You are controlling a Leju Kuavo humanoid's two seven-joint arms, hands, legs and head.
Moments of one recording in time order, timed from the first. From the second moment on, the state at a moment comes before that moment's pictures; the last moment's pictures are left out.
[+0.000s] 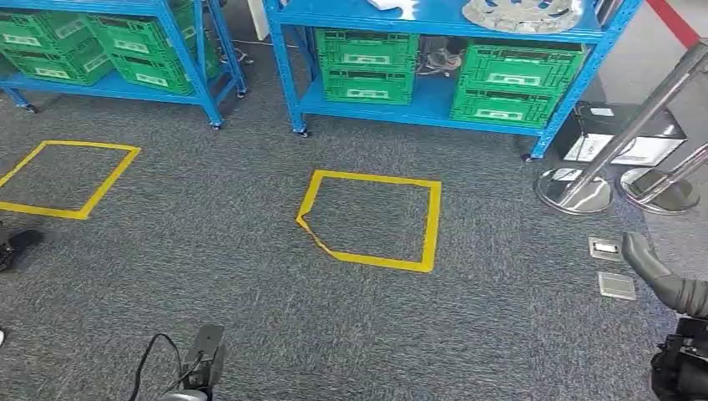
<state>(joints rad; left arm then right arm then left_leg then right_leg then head) -0.16 0.08 -0.68 -0.22 0.77 0.27 -0.22 -0.11 -0.28 0.35 -1.88 0.45 -0.57 0.16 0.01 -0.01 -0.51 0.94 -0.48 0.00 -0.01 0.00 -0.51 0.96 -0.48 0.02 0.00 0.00</state>
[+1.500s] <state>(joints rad) -0.16 0.07 -0.68 -0.22 0.76 0.25 -0.21 -0.05 -0.27 0.33 -1.84 0.31 -0.54 0.06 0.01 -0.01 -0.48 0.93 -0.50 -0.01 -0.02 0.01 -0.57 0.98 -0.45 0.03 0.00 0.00</state>
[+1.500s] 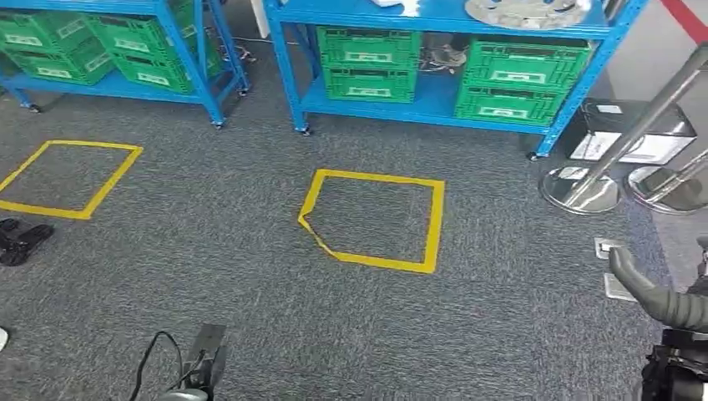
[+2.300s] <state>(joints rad) -0.15 0.07 -0.69 -0.22 0.77 0.25 -0.21 -0.05 -0.27 0.33 -1.84 0.31 -0.54 0.06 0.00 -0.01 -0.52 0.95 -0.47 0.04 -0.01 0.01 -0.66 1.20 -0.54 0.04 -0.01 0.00</state>
